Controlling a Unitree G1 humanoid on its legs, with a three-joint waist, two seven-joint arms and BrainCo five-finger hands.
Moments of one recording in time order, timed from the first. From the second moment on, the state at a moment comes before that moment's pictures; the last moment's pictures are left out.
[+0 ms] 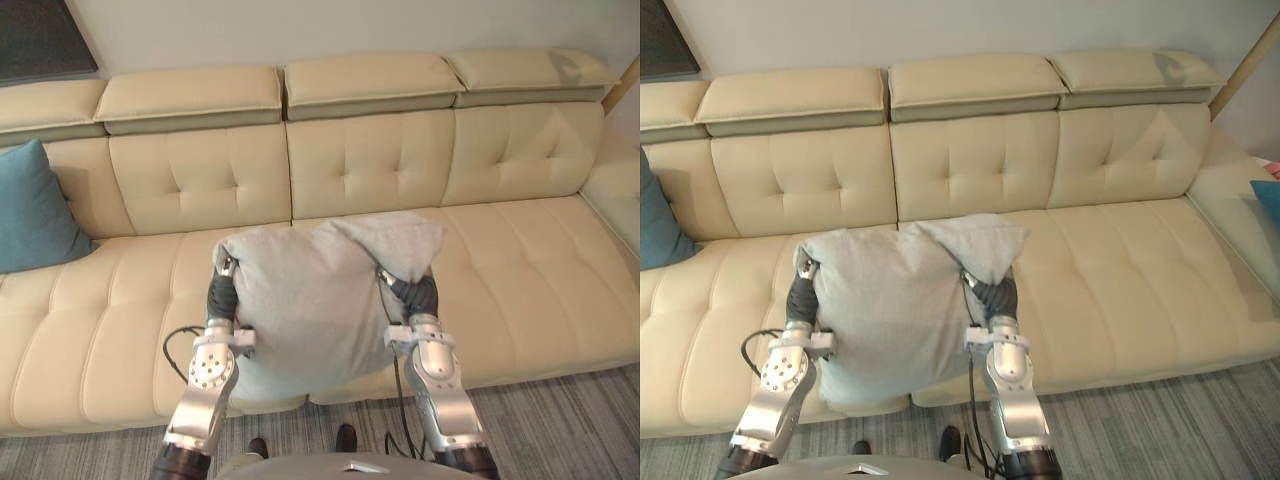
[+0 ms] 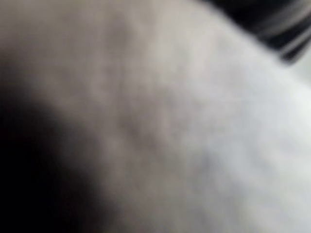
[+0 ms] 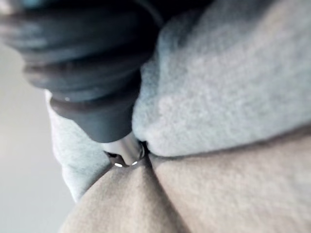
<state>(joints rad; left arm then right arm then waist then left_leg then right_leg) 0.01 0.08 -0.15 -0.01 -0.05 -0.12 0.30 0.00 -0.04 0.11 -0.06 0.03 -0.11 -0.25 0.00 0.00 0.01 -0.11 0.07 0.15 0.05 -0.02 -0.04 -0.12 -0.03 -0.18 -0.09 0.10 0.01</state>
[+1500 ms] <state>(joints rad) -1.41 0.32 0.07 0.49 -0.06 -0.13 0.56 -1.36 0.00 -0.22 0.24 0.07 -0.12 -0.64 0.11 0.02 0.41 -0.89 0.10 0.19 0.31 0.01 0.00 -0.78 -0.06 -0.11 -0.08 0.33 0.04</state>
